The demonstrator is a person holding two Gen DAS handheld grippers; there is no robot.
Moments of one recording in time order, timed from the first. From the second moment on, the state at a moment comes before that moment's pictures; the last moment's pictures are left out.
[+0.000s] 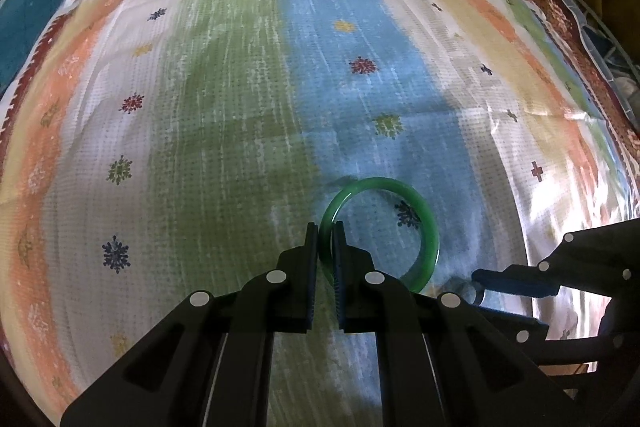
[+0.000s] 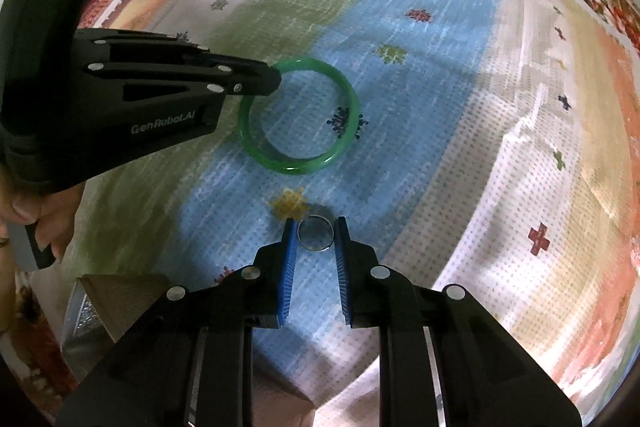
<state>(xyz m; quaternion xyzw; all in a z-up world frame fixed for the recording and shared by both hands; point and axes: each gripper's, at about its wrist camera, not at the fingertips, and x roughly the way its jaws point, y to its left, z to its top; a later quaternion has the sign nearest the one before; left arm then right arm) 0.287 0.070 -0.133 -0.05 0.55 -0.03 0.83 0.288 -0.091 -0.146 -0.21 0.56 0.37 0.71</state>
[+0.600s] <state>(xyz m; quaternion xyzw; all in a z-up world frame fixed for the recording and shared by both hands) 0.261 0.057 -0.071 -0.03 0.52 -0.03 0.85 0.266 -0.126 -0.094 -0.17 0.53 0.34 0.75</state>
